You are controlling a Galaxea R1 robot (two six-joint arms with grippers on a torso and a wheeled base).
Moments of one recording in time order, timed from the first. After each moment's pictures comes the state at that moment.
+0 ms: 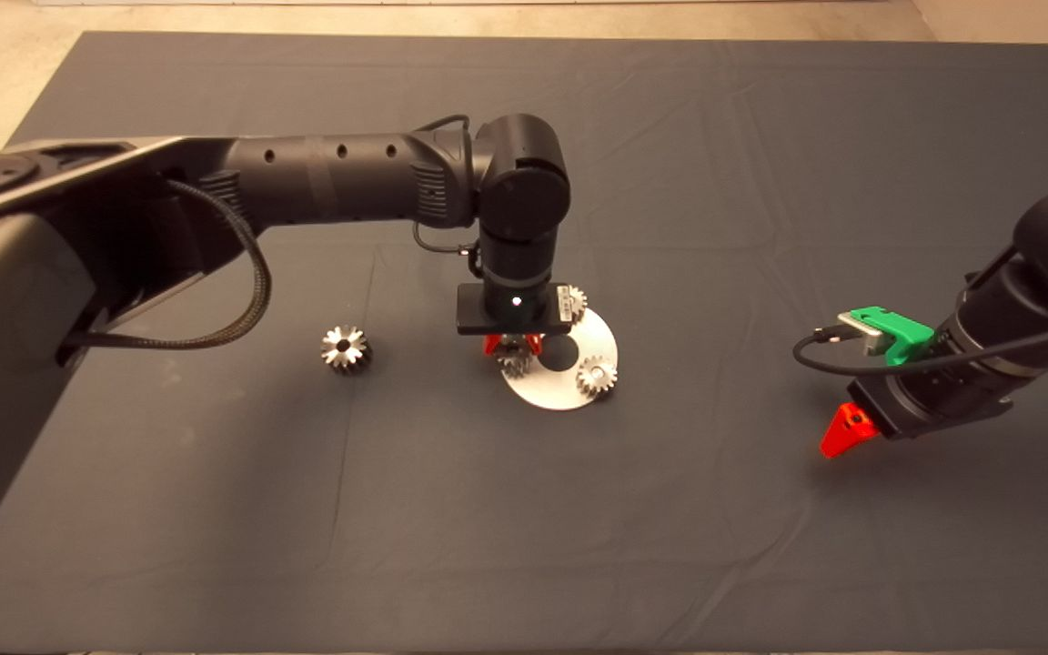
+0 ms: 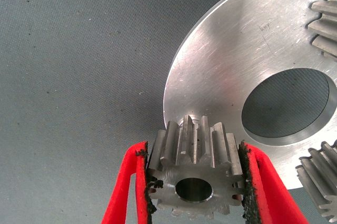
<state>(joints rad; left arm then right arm) -0.37 2.92 -1.42 0.28 1.54 -1.54 0.35 2.11 -0.80 -0.10 -1.53 1.15</state>
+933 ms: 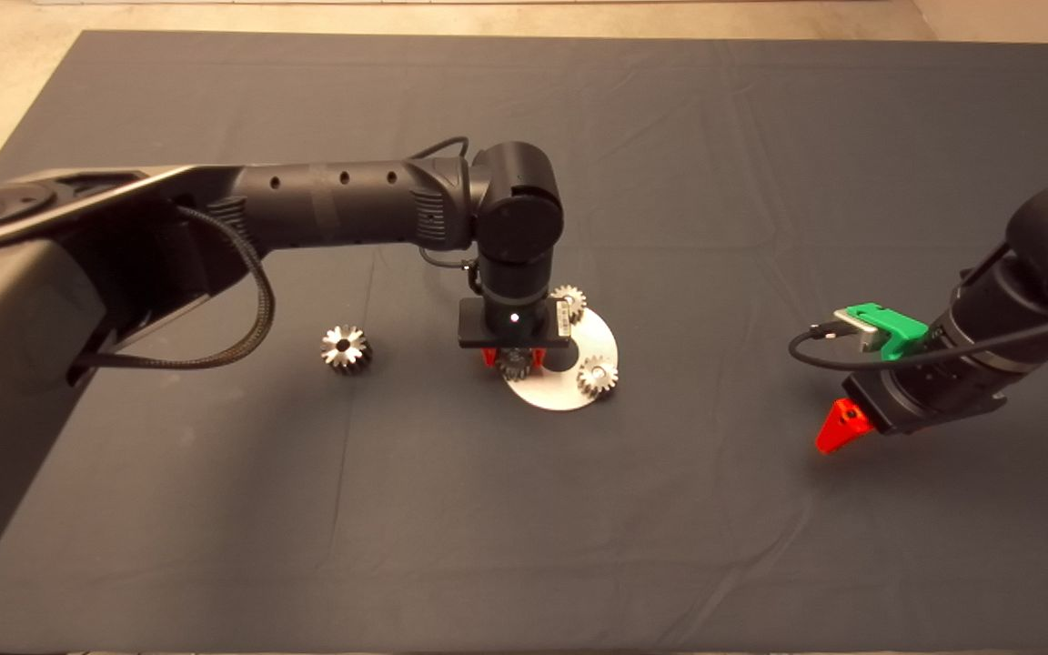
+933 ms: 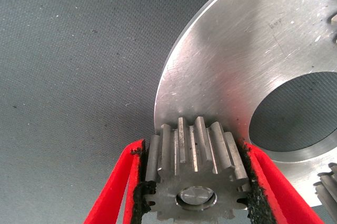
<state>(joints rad) -0.33 2.92 -1.43 0.31 1.52 -1.50 0.35 2.12 -0.81 -0.10 -1.53 1.15</state>
